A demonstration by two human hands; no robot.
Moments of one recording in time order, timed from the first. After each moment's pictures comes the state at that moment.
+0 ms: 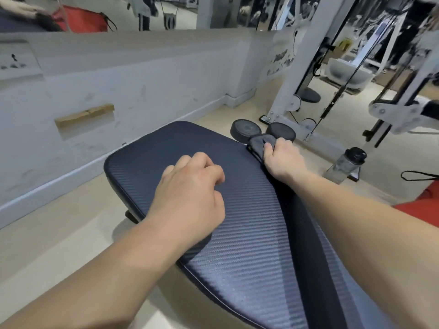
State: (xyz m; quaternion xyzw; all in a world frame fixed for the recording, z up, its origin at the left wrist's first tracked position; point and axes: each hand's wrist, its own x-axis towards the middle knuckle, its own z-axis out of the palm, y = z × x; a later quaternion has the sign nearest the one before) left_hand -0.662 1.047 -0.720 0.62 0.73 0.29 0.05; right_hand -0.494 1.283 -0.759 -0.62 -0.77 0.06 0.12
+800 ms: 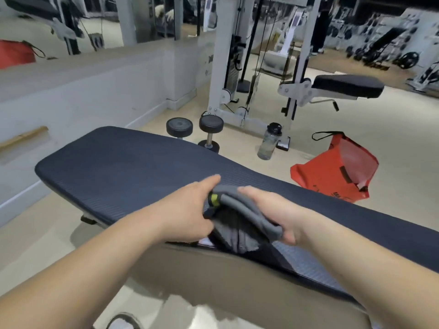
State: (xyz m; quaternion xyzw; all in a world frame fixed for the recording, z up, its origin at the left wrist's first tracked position) left_hand -0.467 0.969 -0.646 0.71 0.62 0.10 0.32; right_hand -0.271 1.005 -0.654 -0.55 -0.48 0.66 0.18
